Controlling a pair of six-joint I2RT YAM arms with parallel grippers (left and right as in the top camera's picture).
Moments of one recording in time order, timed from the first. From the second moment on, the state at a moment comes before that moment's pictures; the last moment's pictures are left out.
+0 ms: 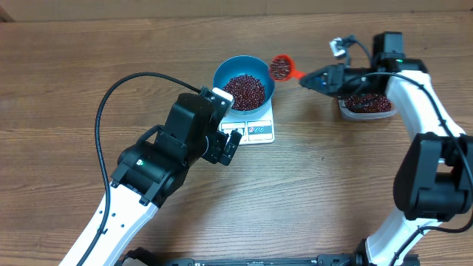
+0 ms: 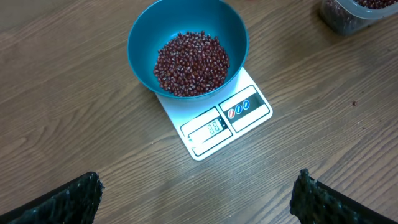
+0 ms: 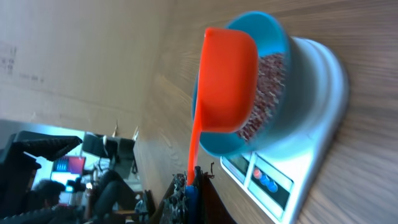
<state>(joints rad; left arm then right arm) -0.55 1.20 1.17 -0.79 -0.08 -0.02 -0.05 1.95 1.49 -0.72 -1.20 -0.06</state>
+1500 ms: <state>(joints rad) -0.55 1.20 1.17 -0.79 -0.08 -0.02 0.31 1.81 1.49 -0.63 -0.36 -0.48</state>
